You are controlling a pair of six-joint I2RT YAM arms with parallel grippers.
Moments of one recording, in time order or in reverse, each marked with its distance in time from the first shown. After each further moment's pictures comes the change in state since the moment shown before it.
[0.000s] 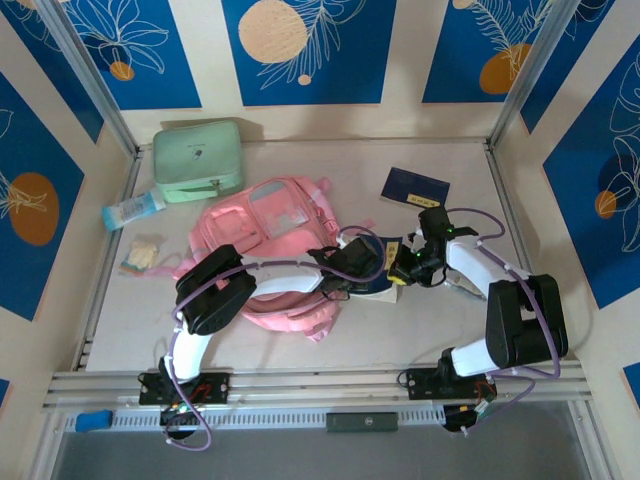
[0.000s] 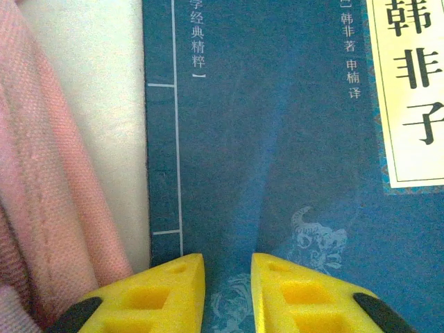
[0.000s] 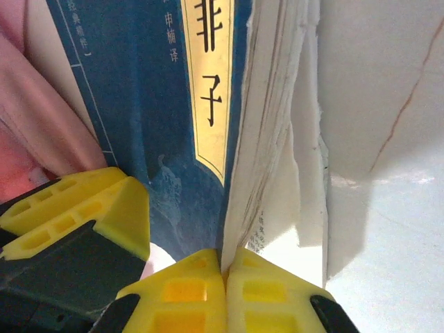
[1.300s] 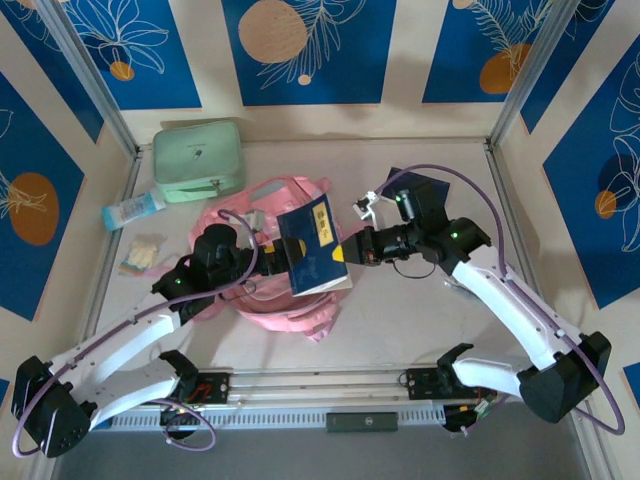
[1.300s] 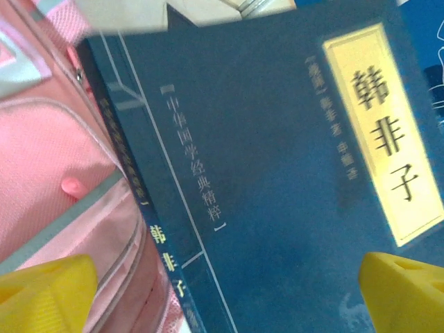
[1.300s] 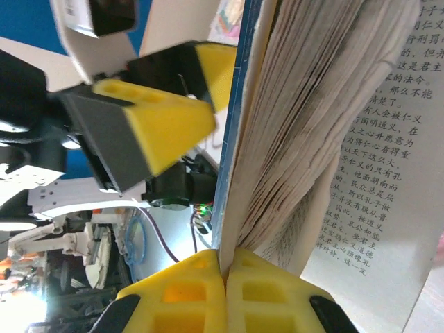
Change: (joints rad) left arm 0.370 -1.073 -0.629 0.153 0.394 0.022; right arm 0.412 -0.269 0.346 -0.007 -0.312 0.003
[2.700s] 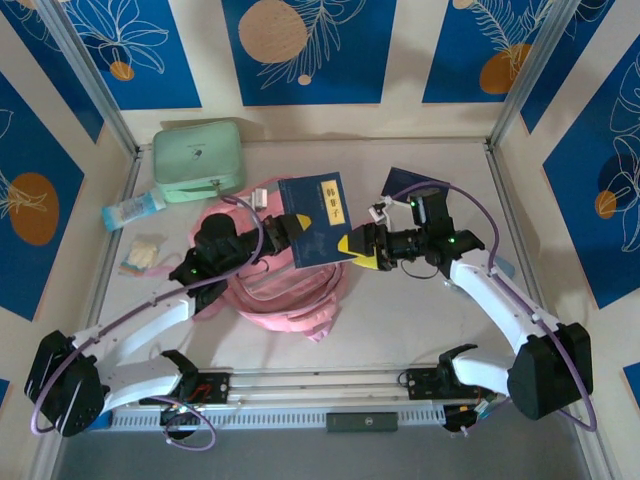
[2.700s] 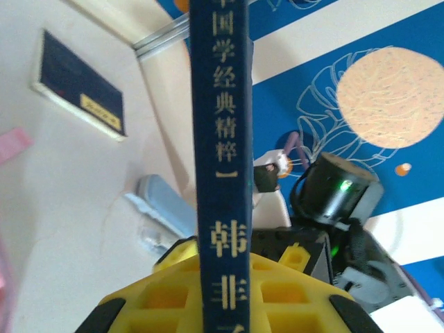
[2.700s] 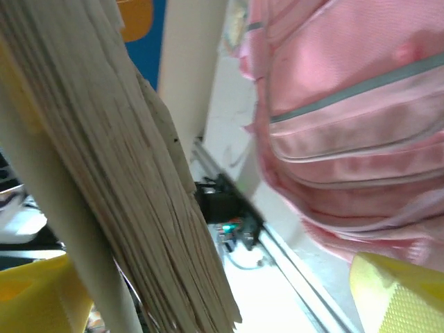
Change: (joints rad) left arm 0.013 0.155 0.018 0.492 0.132 -0.310; right arm -0.207 0.024 -0.274 0.320 -0.256 0.126
